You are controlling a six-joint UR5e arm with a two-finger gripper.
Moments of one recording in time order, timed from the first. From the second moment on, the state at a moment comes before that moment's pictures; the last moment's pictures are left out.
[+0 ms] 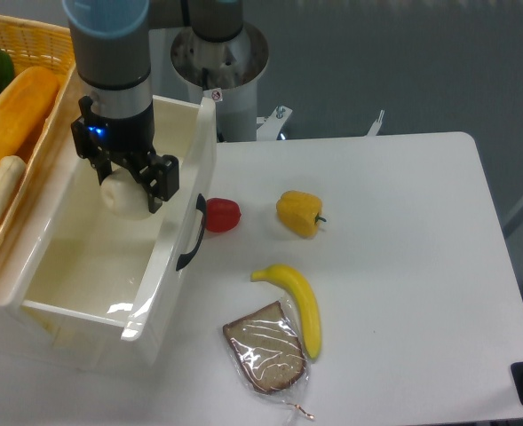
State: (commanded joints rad) arm 2.12 -1.71 -1.51 -1.38 1.45 0.66
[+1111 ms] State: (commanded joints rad) arm 2.11 -1.75 -1.51 -1.39 1.45 0.89
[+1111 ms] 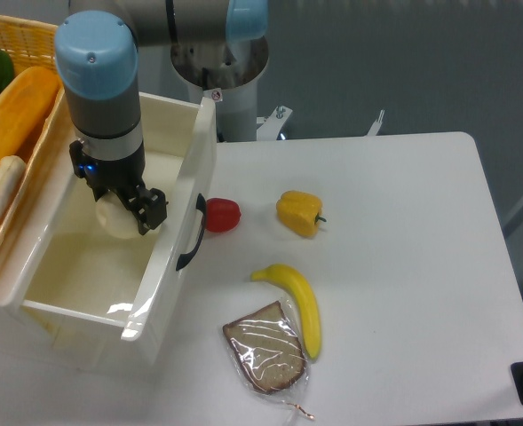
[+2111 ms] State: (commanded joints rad) arm 2.26 -1.69 -1.43 -1.32 1.28 0.83
